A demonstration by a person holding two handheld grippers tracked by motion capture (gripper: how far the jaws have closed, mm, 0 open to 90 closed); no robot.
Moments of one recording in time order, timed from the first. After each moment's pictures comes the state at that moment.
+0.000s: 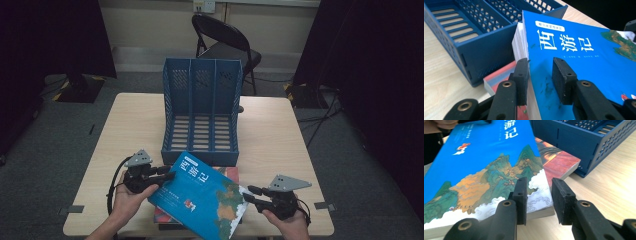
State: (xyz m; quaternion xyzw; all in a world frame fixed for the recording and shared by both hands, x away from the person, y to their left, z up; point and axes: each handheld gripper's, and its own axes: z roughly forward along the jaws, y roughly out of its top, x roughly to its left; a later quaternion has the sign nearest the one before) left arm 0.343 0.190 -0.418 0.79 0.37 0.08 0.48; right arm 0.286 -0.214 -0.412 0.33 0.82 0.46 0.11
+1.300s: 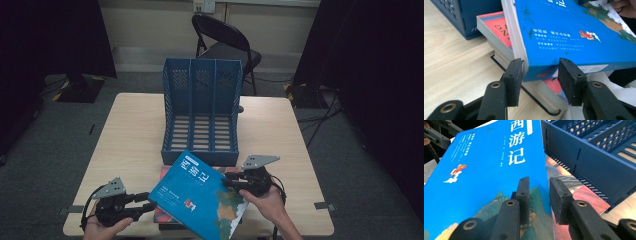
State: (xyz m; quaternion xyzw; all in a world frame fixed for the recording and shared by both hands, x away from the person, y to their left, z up) left arm 0.266 0.239 -0.430 0.79 0.37 0.05 0.48; right arm 0.342 -0.160 -0.408 0.28 0.84 0.45 0.06
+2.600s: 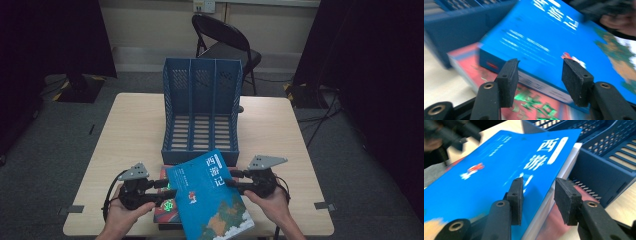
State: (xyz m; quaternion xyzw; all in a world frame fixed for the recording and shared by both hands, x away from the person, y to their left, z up) left arm 0.298 0.189 -0.421 0.80 0.37 0.03 0.48; right arm 0.341 -0.169 -0.405 0.29 0.83 0.47 0.08
